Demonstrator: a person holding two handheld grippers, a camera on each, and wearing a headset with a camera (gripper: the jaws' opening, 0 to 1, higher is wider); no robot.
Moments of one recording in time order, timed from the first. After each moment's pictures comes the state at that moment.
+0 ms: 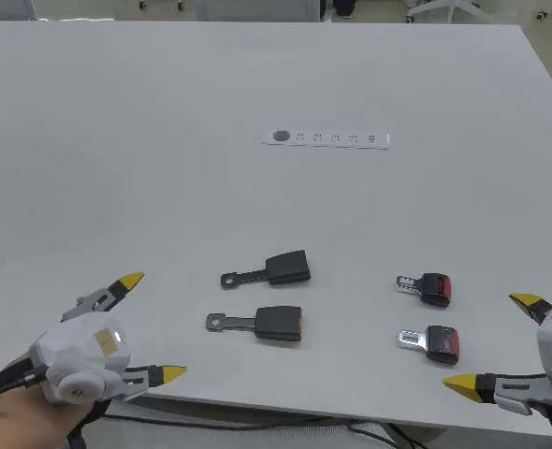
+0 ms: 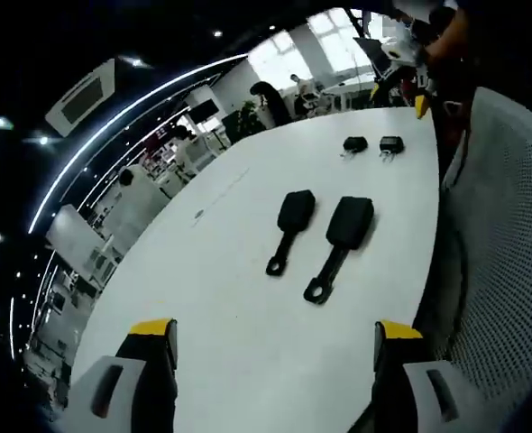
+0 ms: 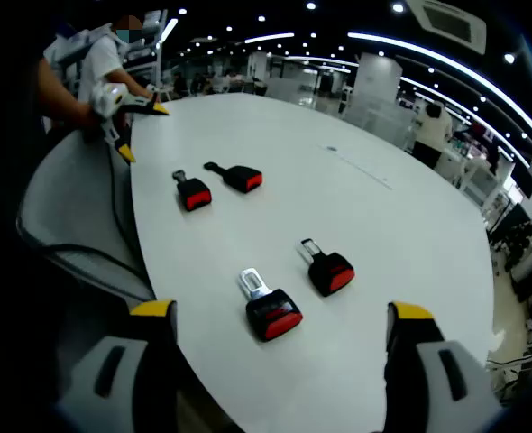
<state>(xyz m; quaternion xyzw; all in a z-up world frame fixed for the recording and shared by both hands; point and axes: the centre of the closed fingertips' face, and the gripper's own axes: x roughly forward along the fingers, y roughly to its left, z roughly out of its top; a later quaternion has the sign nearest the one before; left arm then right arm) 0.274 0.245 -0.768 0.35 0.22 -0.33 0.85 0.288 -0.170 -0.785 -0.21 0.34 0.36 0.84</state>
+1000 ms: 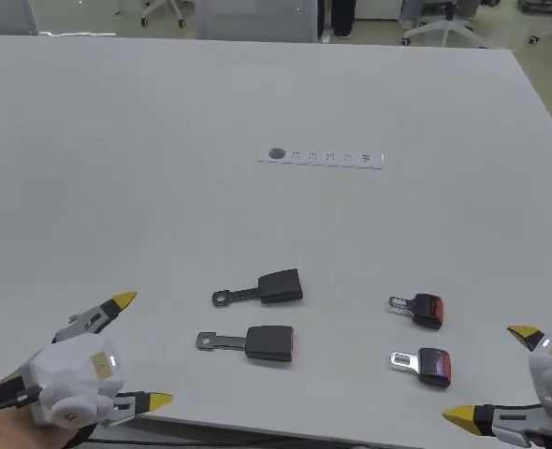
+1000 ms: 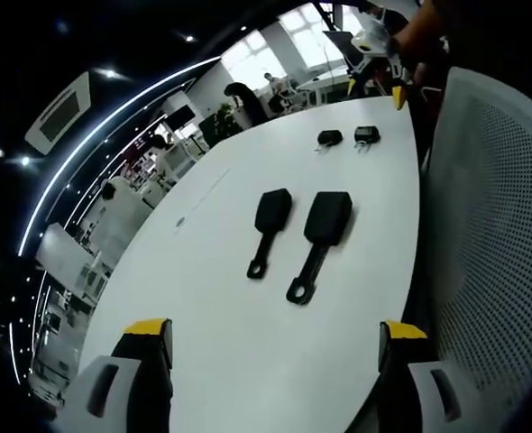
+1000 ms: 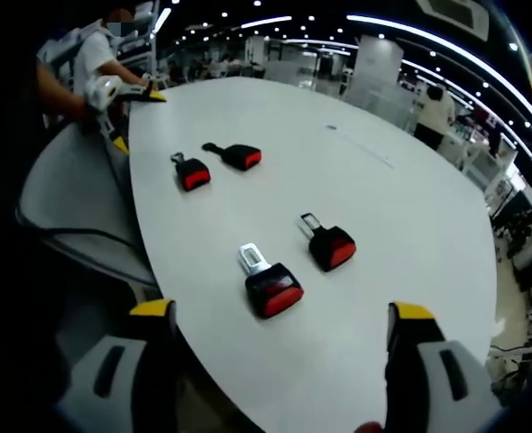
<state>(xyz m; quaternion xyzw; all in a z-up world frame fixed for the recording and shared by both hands) 0.273 0.252 -0.776 0.37 0.24 -0.34 0.83 0.285 -0.178 -0.788 -0.21 0.35 0.36 0.84</state>
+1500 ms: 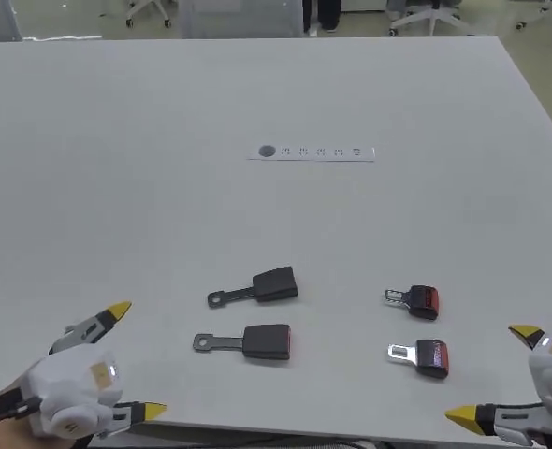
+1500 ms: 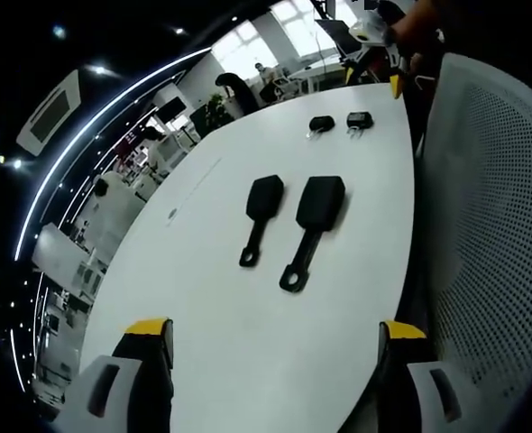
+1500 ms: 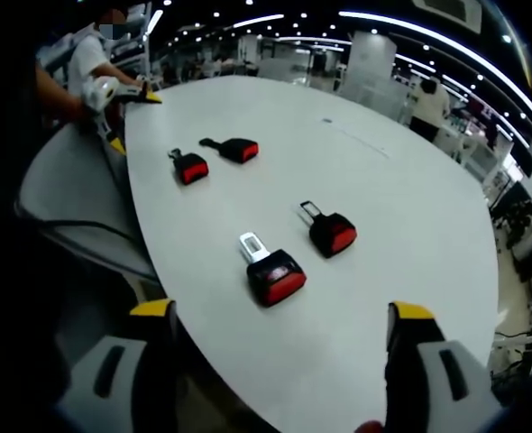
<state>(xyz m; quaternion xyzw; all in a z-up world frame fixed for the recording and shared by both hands) 0.268 0.253 -0.783 0.38 0.26 -0.34 0.82 0.276 -0.185 -0.795 -0.21 0.36 0.35 0.84</state>
